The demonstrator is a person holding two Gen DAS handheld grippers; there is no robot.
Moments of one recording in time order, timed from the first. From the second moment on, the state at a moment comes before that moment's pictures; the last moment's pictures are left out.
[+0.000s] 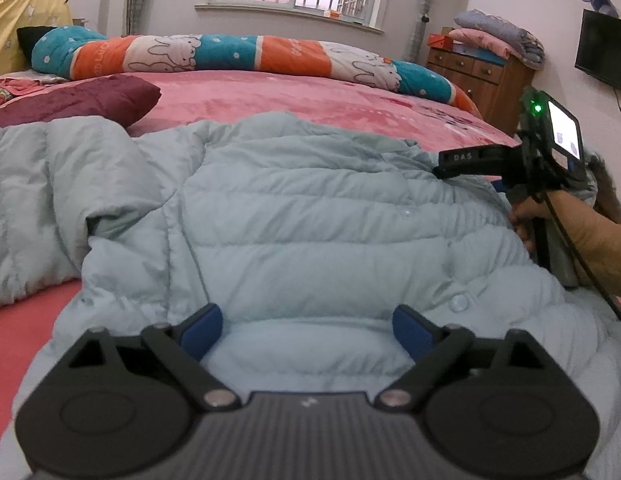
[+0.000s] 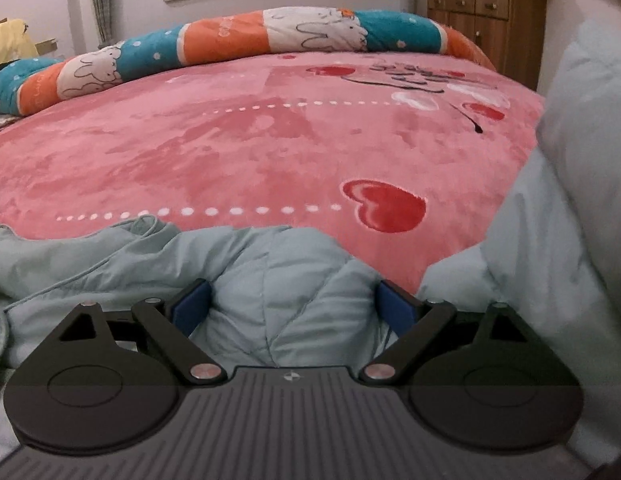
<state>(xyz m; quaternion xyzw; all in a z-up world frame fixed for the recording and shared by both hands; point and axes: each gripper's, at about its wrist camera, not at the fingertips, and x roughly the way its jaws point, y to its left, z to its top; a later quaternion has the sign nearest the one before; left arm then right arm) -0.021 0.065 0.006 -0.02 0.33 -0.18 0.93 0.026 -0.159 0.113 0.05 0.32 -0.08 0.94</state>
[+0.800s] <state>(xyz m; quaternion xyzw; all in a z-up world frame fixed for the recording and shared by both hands) -0.016 0.074 0.012 -0.06 0.33 -0.20 0.92 -0.245 -0.295 0.191 0.34 0.14 -0.23 0.90</state>
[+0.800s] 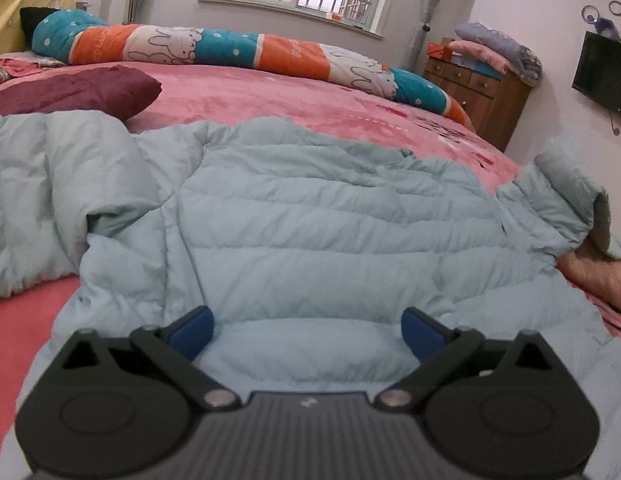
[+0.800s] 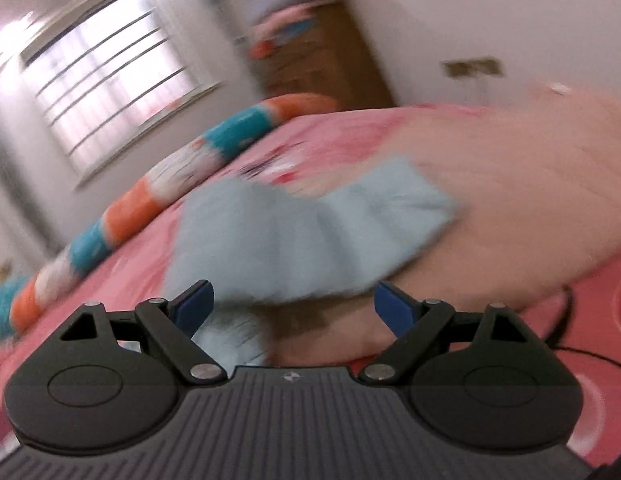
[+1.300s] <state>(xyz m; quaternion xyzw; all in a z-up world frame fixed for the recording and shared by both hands) -0.013 0.074 0.008 -0.06 0.33 -0.21 0.92 -0.232 -0.357 0.138 0.55 0.05 -0.20 0.80</state>
